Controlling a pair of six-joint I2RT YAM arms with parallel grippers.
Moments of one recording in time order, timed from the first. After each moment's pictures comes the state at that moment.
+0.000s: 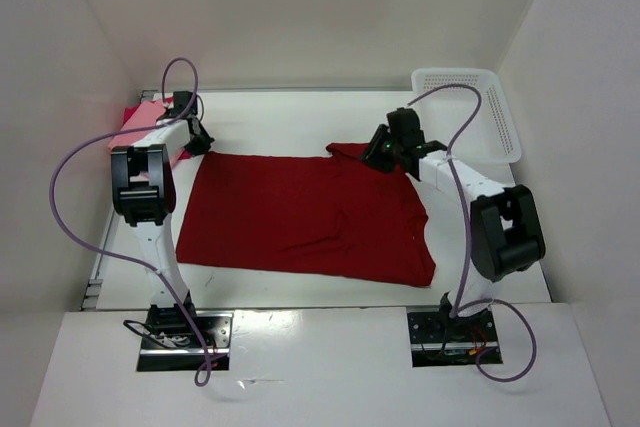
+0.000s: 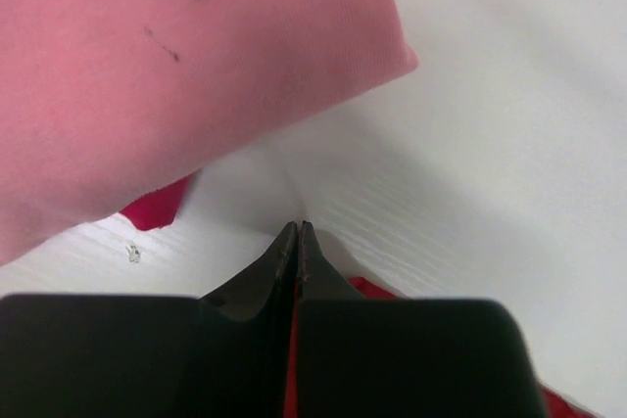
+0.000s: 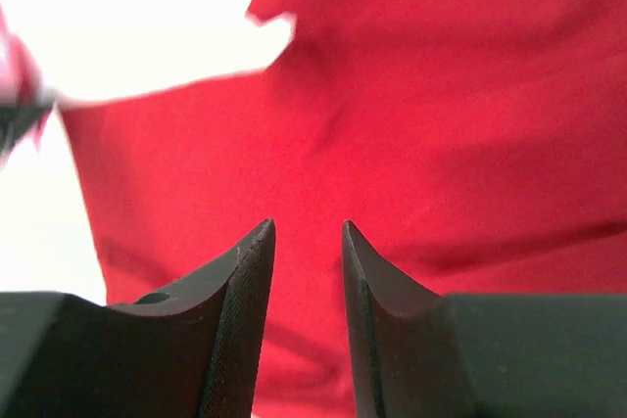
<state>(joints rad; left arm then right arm) 0.09 2.18 1.63 -0.43 -0.14 -0.53 0.35 1.63 1.12 -0.24 -0.11 0.77</state>
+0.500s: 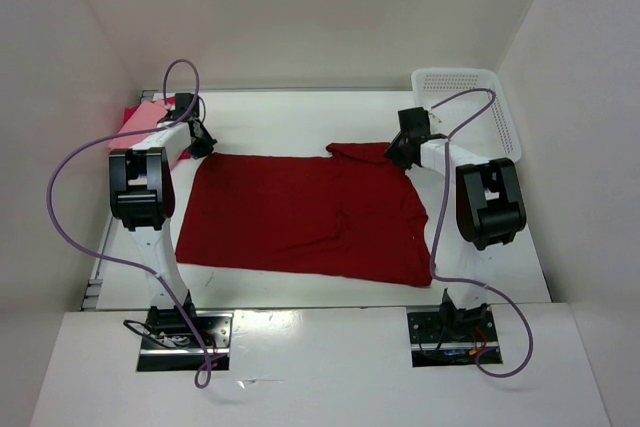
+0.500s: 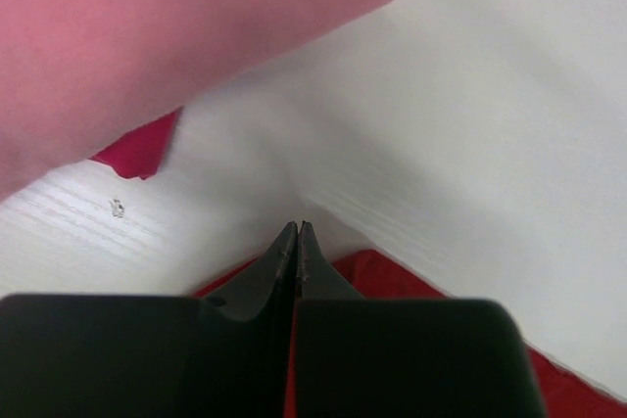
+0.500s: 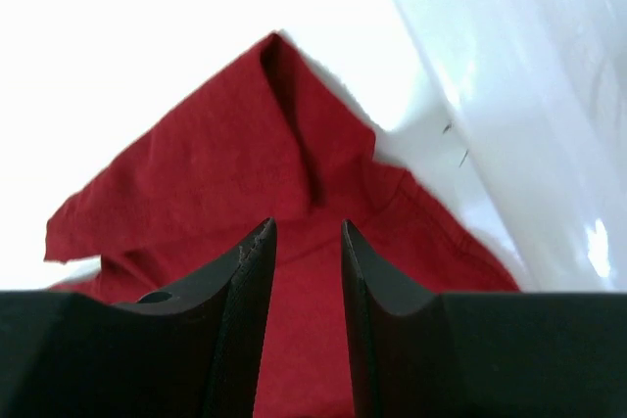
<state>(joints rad) 0.08 2.11 1.55 -0.41 -0.12 -0.56 0.19 1.88 1.22 -0.22 0.13 0.81</state>
